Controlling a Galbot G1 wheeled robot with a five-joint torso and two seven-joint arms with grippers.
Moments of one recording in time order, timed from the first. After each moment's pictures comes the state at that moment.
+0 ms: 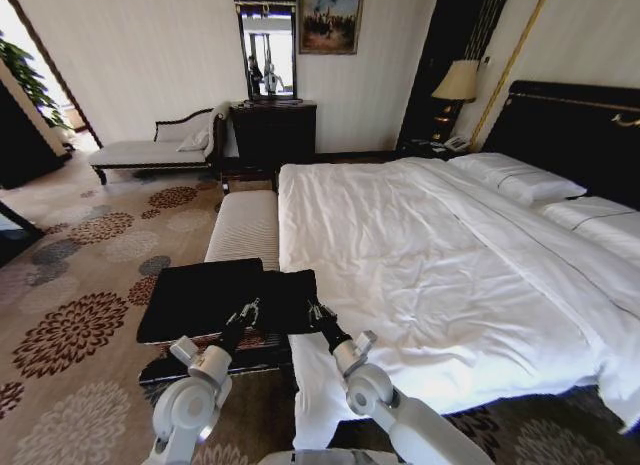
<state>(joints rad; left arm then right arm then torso) 1.54 -1.43 -0.57 -2.21 -0.95 0.37 -0.01 -1.11 1.07 -0.20 1.88 0.88 0.22 0.22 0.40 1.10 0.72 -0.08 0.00</state>
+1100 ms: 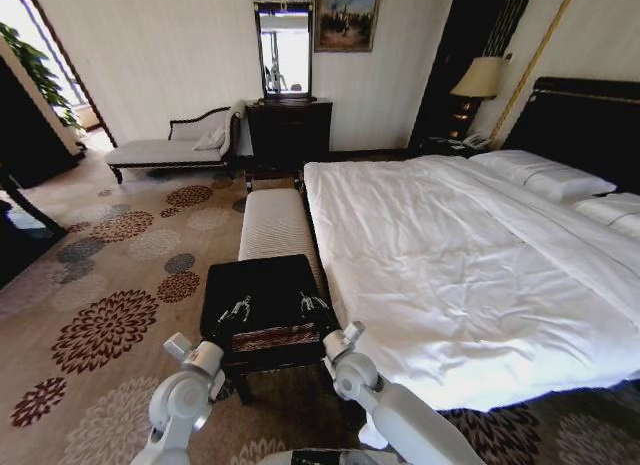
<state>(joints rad) 1.45 -1.38 -0.63 -2.07 -0.95 0.36 0.00 -0.93 1.19 -0.28 1.69 0.90 0.23 0.21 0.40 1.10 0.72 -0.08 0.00</state>
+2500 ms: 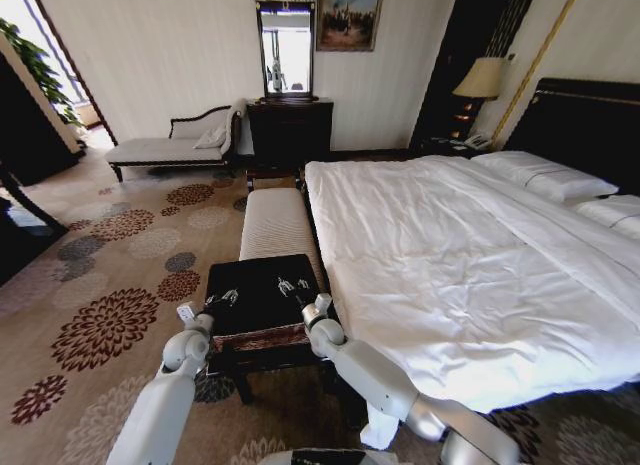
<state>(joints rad) 1.16 -1.20 -0.54 -1.66 -0.70 0.33 -0.07 -0.70 1.33 -0.37 1.31 0.88 0.24 0.18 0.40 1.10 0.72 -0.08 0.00</state>
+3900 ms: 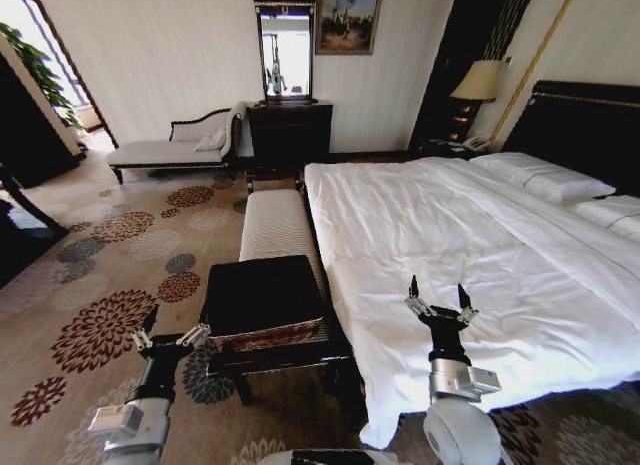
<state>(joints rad) 1.96 -1.45 -0.73 -2.49 -0.17 -0.01 -0.09 -1.70 1.28 0.49 2.31 0.17 0.15 0.45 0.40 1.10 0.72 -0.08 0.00</state>
